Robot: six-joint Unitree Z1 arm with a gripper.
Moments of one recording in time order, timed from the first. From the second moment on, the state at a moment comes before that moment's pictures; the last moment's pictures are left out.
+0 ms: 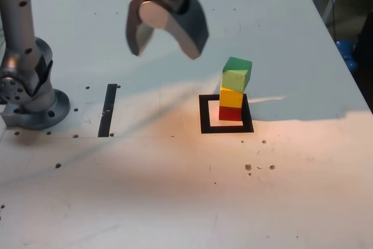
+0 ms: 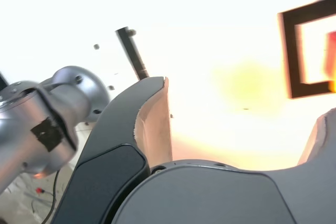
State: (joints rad) arm -0.08 1.76 -1.45 1.50 0.13 0.18
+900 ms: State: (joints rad) arm -0.04 1.65 -0.83 1.08 0.03 0.08
